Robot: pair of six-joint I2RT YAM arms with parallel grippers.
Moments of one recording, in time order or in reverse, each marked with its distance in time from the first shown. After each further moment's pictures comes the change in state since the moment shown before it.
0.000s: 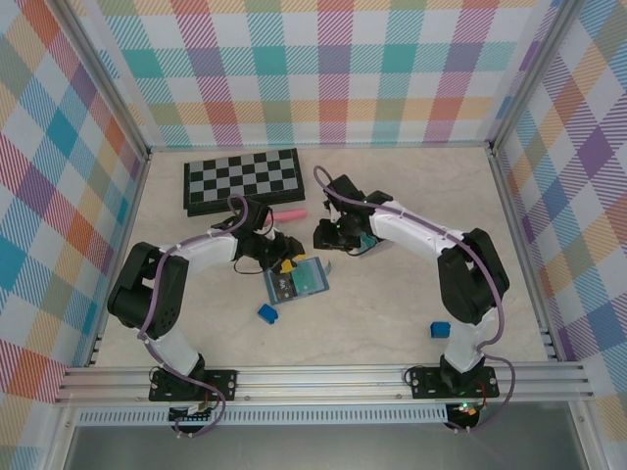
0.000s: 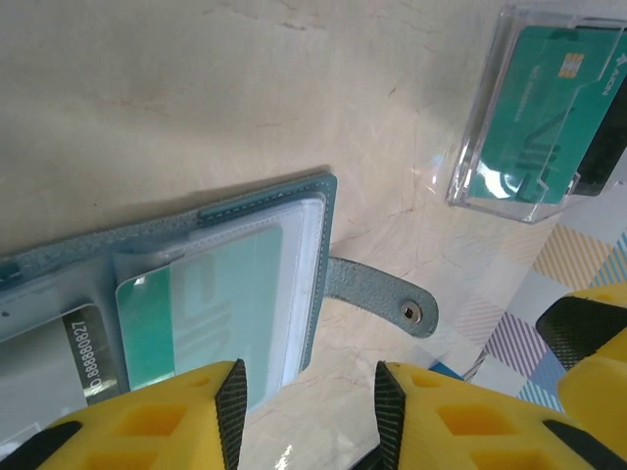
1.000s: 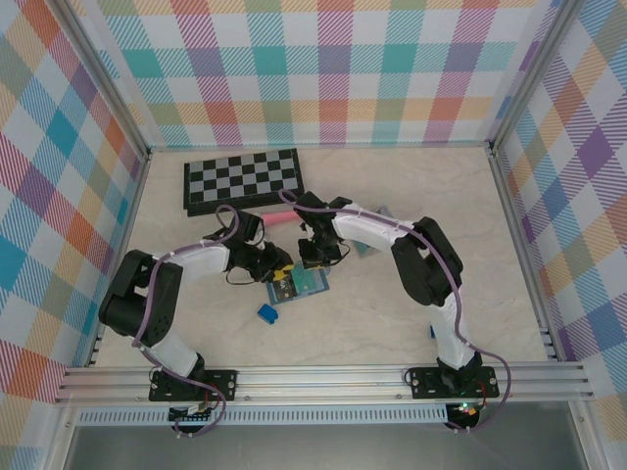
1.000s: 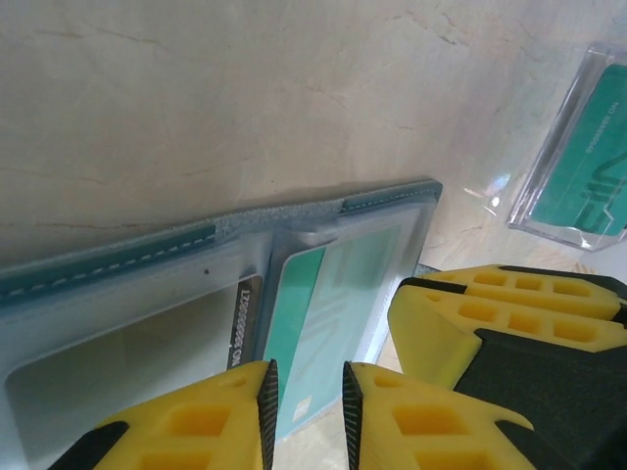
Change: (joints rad) left arm 0.040 -0.054 -0.132 0.048 -0.039 -0.045; right arm 0.098 0.294 0.207 -0.160 0.008 -0.060
